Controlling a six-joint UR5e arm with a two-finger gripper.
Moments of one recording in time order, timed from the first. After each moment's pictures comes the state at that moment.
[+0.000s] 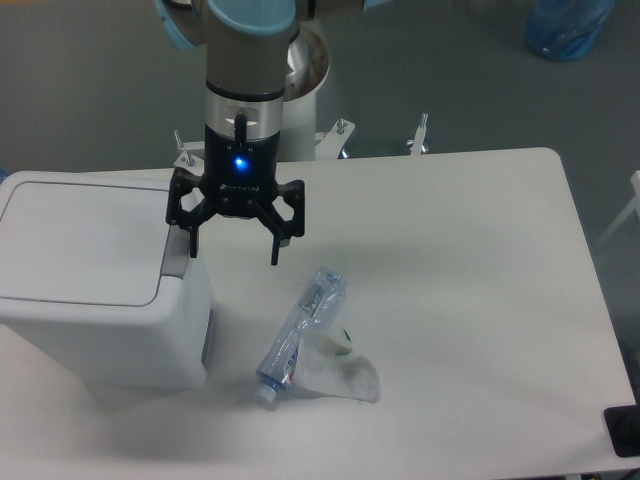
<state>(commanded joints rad) 2.31 -1.64 -1.63 -1.01 1.30 0.26</state>
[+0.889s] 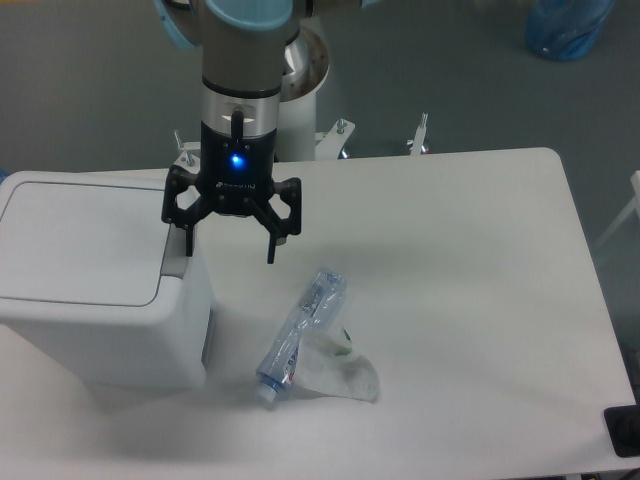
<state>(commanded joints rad) 2.30 -1.65 -1.63 -1.02 1.30 0.25</state>
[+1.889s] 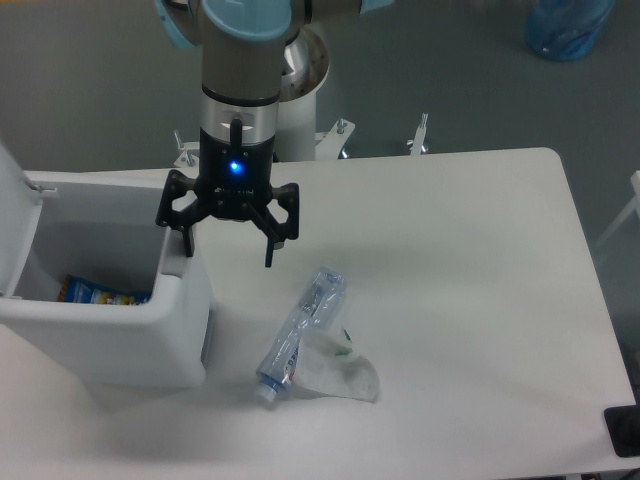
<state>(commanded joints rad) 2.30 -1.65 -1.59 -1.01 1.30 0.25</state>
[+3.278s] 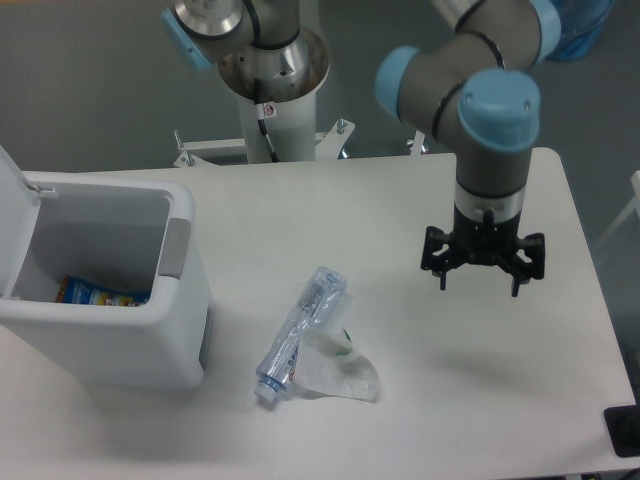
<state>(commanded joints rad) 2.66 -1.97 -1.55 -0.99 1.62 1.00</state>
